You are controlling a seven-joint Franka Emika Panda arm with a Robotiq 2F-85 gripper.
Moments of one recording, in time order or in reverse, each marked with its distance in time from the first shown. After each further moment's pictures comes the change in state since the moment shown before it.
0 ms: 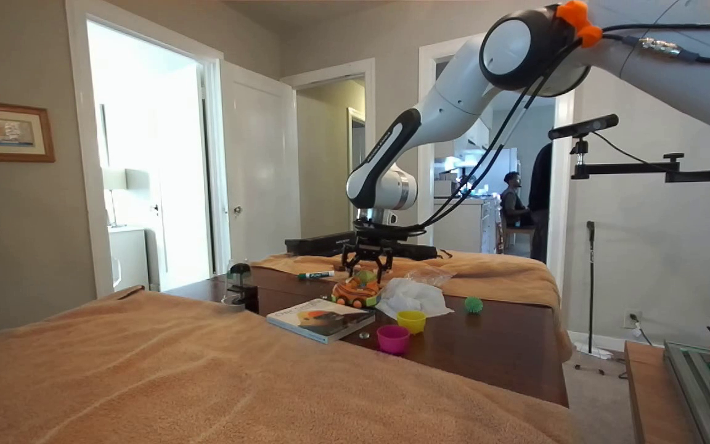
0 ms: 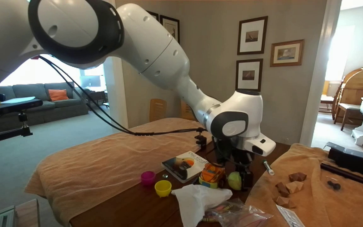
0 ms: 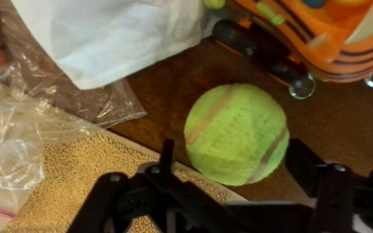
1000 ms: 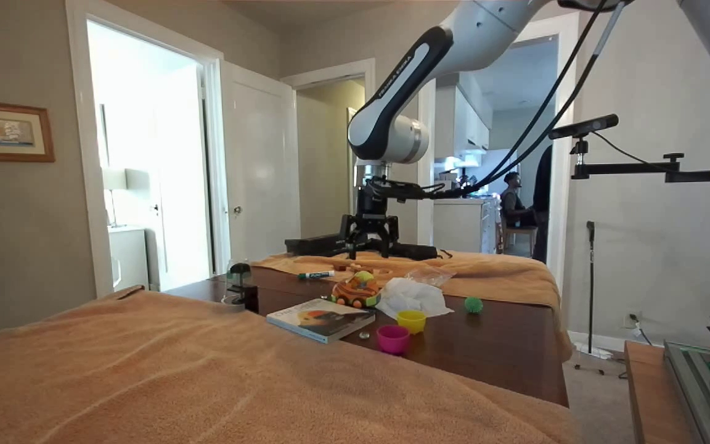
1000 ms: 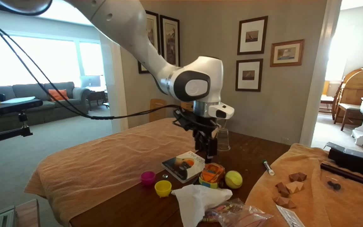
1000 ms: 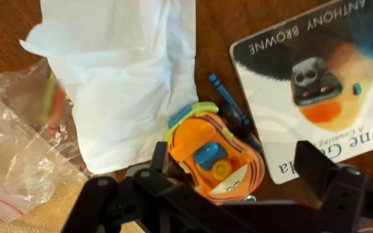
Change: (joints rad) arm 0.127 -0.424 0.017 -0.418 -0.102 -0.117 -0.166
